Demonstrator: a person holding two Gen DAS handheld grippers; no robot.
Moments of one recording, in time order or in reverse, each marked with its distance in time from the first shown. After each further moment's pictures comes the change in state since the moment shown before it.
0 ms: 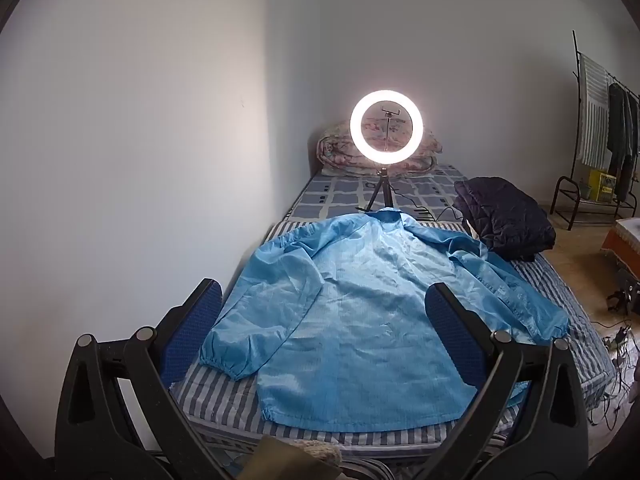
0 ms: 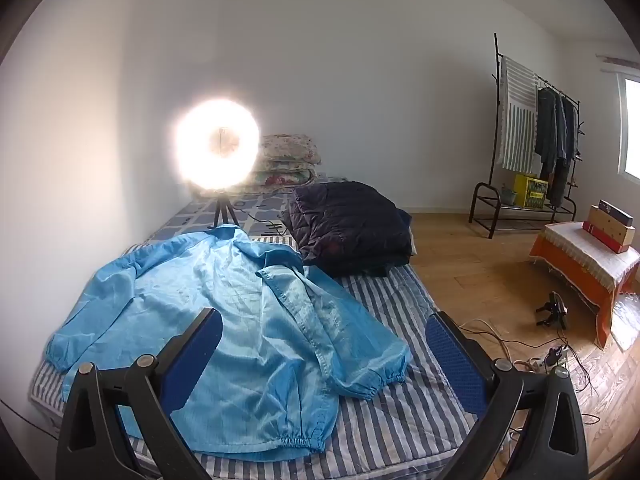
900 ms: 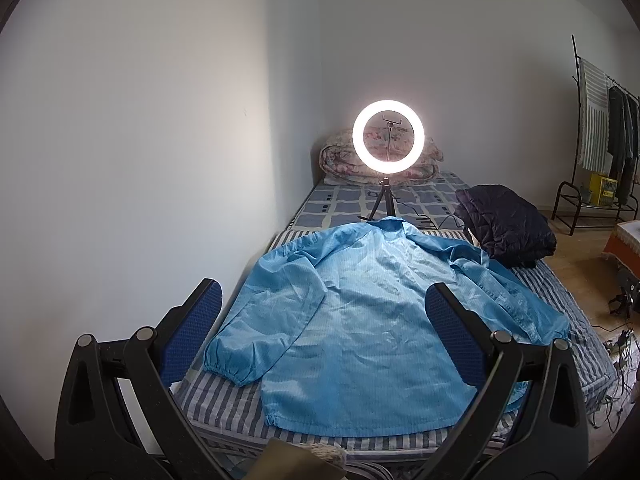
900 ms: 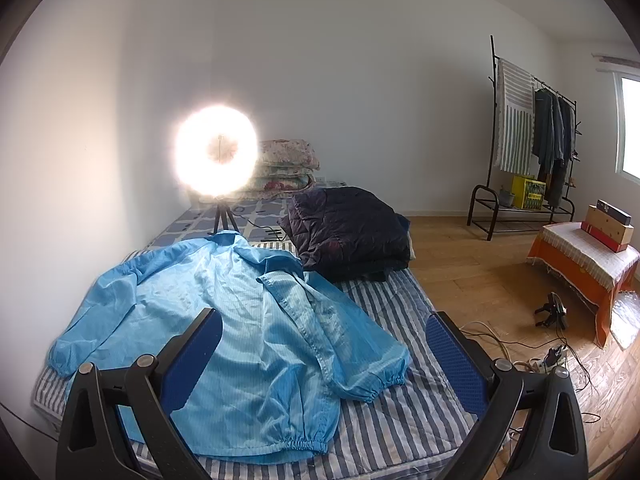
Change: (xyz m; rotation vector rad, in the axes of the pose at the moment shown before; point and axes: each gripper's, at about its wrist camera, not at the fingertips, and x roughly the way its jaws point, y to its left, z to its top) left arm -0.006 0.008 0.011 -0.020 -0.012 -0.009; right arm -0.005 0.005 0.007 0.003 -0.009 -0.014
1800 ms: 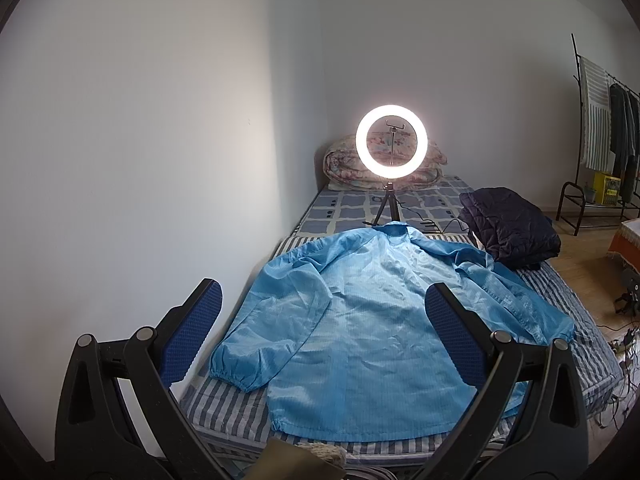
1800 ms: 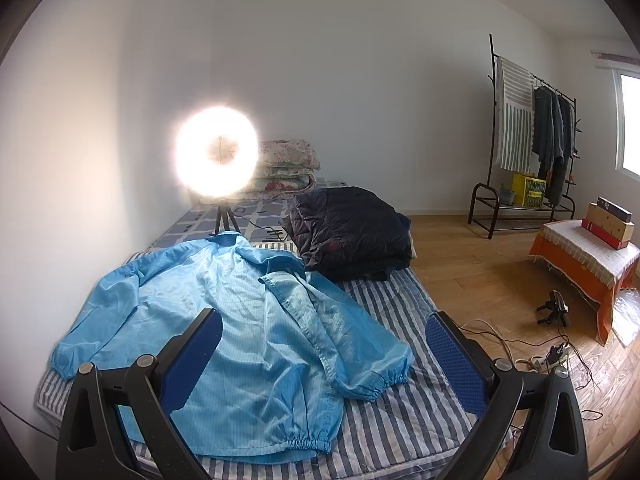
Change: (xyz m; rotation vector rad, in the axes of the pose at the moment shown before) left arm -0.004 0.005 0.006 0.008 -0.023 0.019; right arm -0.001 -0.001 -0.002 0.006 -0.002 0.006
